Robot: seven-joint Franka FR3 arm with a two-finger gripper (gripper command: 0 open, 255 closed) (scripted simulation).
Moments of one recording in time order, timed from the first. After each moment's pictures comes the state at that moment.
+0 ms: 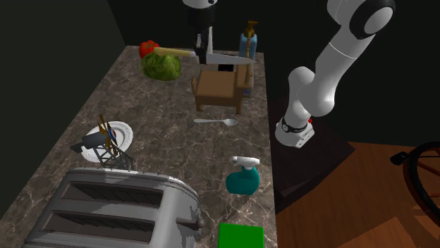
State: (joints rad) arm -0.32 -0.32 -0.03 -1.74 -0.02 1.44 0.27
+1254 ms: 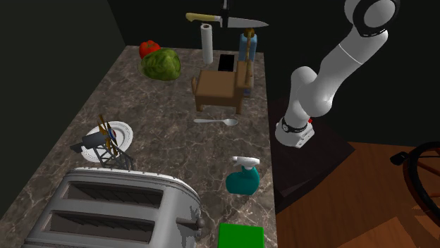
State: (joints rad) arm -0.46 -0.48 -0.35 -1.83 -0.16 1.40 -0.18
